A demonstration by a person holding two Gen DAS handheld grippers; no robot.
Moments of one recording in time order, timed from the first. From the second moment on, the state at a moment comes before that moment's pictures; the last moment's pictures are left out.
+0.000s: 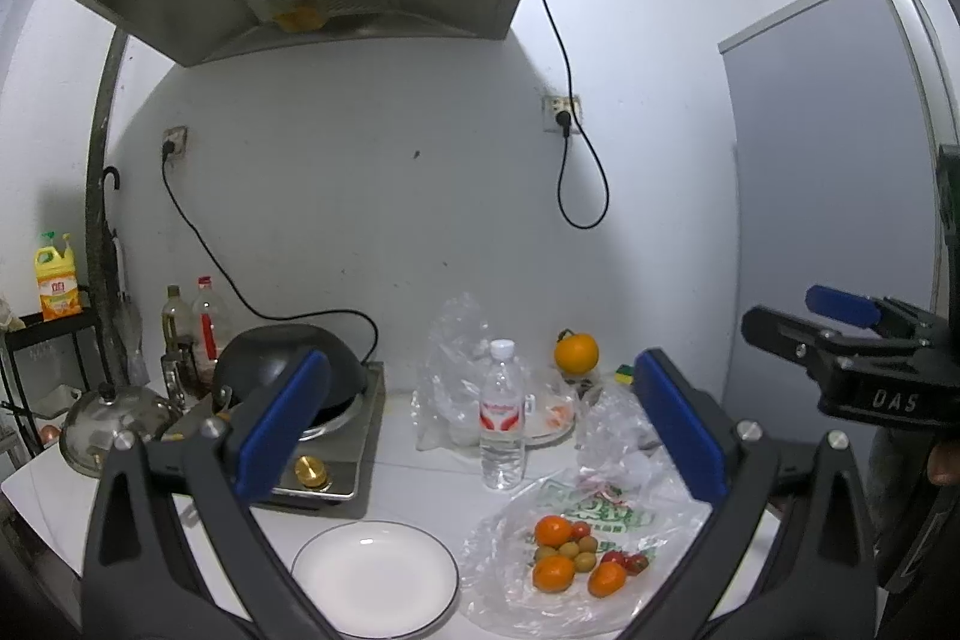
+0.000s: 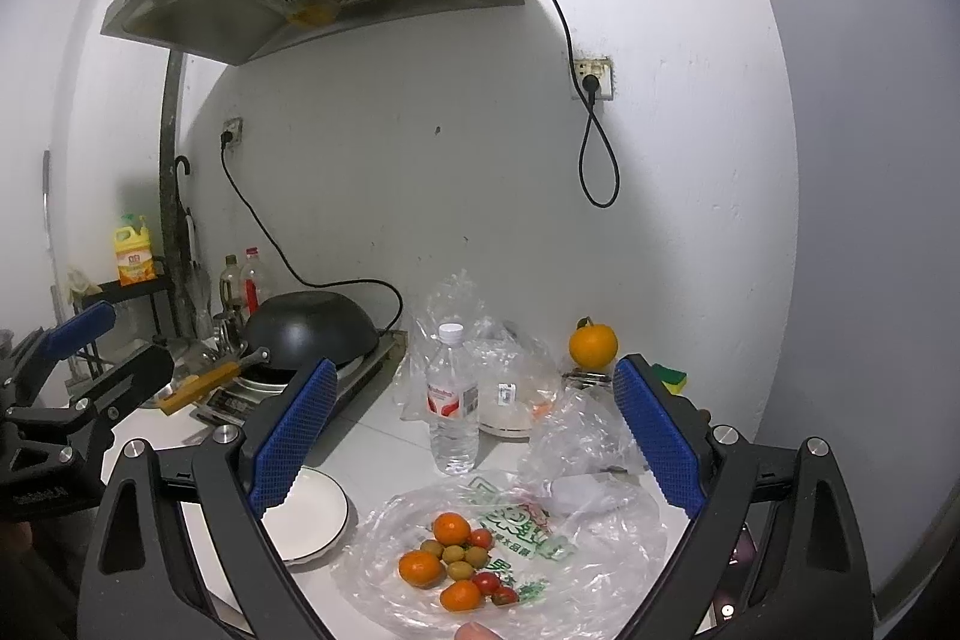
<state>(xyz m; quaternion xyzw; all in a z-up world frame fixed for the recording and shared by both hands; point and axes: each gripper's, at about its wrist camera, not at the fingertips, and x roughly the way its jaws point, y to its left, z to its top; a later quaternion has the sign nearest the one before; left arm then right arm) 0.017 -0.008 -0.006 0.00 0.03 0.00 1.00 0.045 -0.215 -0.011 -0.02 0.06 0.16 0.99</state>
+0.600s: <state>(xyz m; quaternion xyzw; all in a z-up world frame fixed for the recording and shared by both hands) 0.020 -0.009 -0.004 -0.01 0.03 0.00 1.00 0.049 -0.217 -0.012 -0.02 0.06 0.16 0.99</state>
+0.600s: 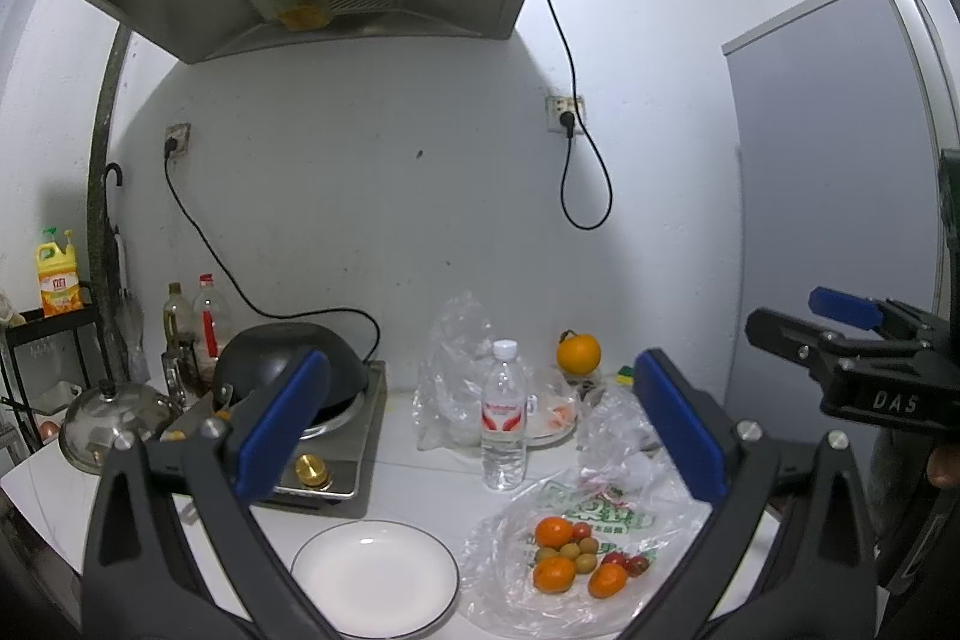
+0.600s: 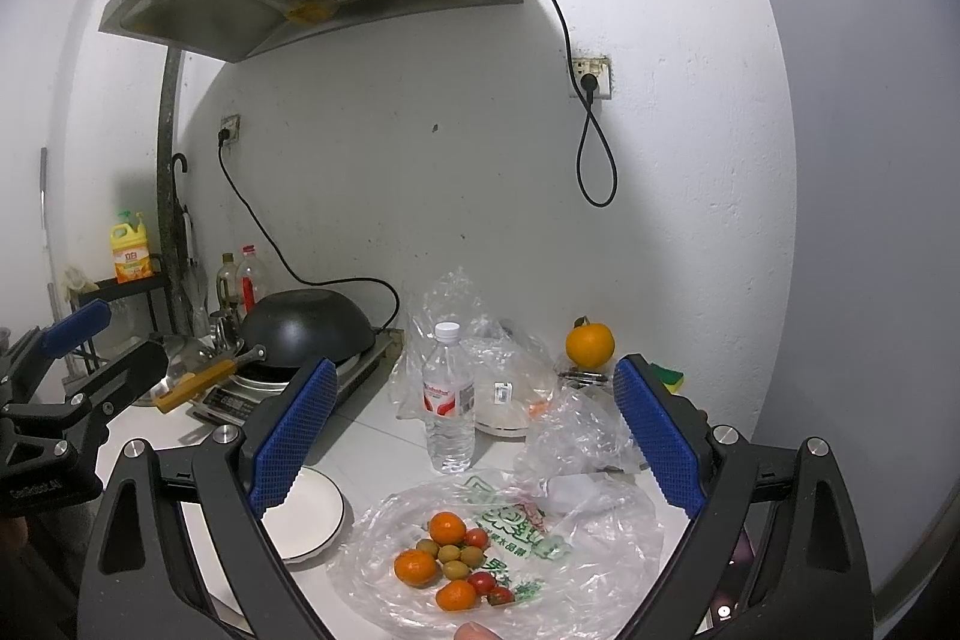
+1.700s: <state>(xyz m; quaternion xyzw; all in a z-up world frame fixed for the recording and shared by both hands) 0.026 -0.011 -0.008 0.00 0.03 0.00 1.00 0.054 -0.220 -0.017 -0.02 0.06 0.16 0.99</state>
